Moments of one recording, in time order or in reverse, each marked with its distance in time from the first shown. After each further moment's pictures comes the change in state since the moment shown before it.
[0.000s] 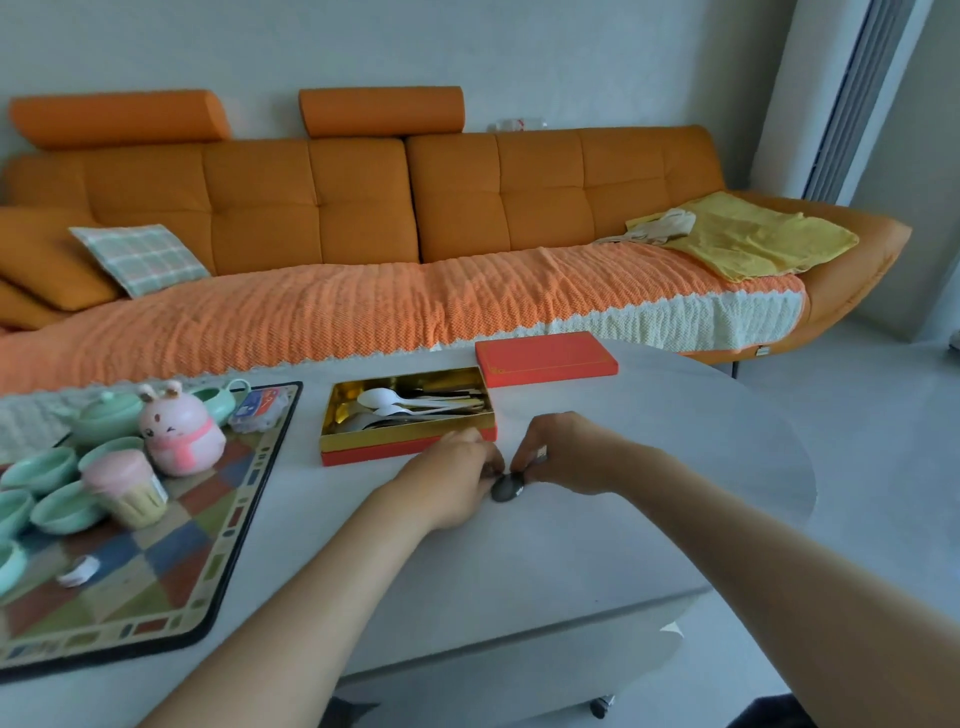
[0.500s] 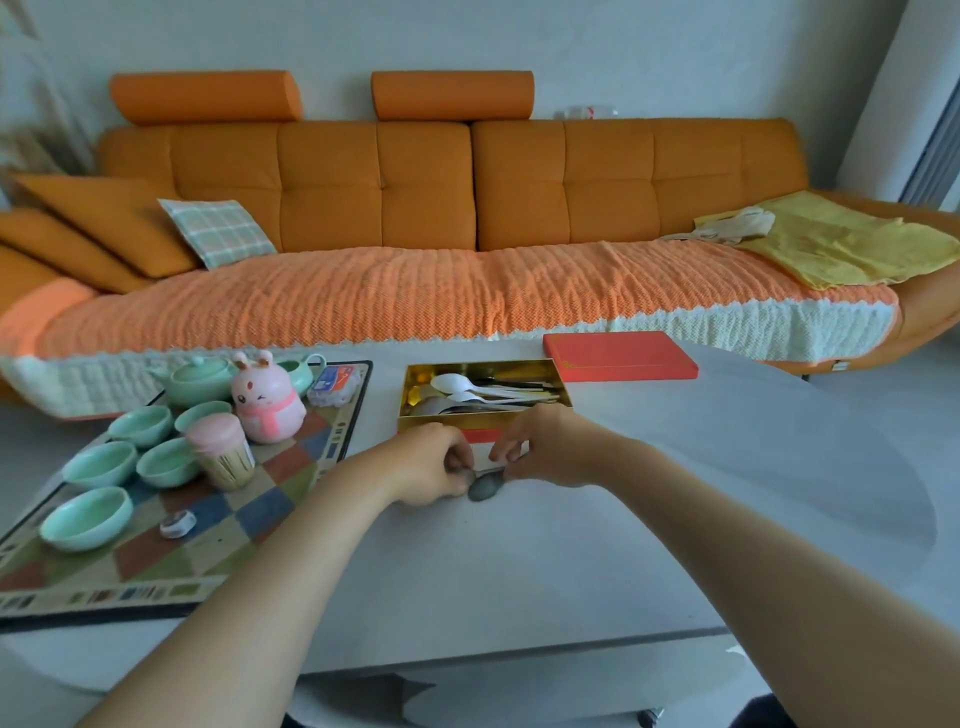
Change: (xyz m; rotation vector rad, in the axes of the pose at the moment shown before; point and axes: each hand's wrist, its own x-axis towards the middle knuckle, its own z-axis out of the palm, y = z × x) left_hand -0.047 -0.088 -0.043 -0.149 -0.137 -0.216; right_hand 0.052 -0.079 0.025 0.061 -0.060 -0.144
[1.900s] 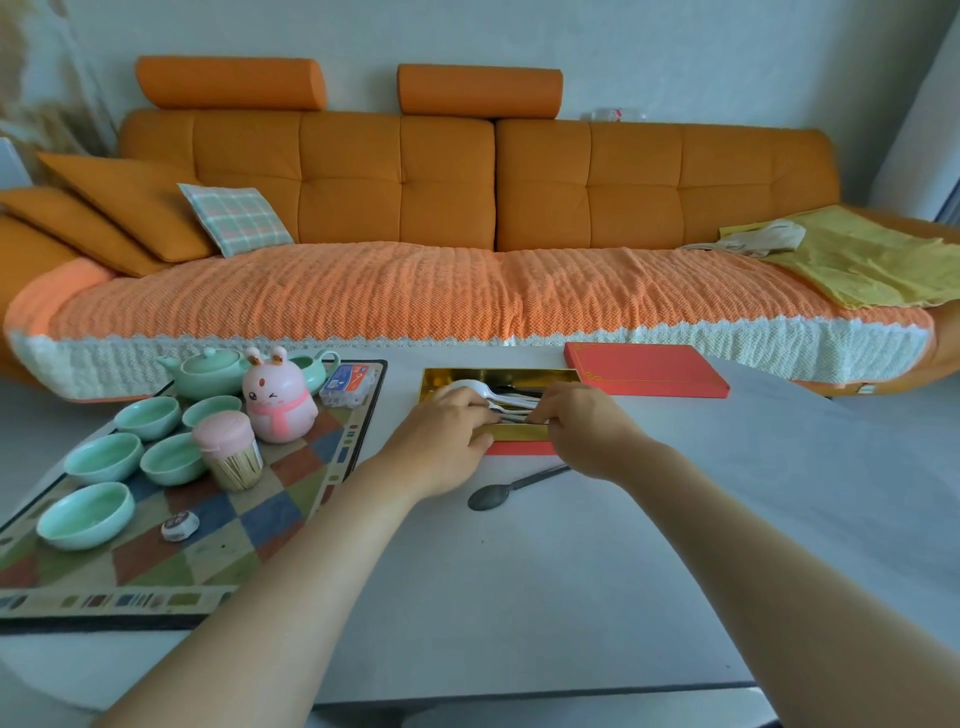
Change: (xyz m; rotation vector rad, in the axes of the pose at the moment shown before) left_hand 0.031 -0.010 -0.001 0.133 0.362 0.166; right_hand 0.030 0.020 -0.005 -0.202 0.248 0.027
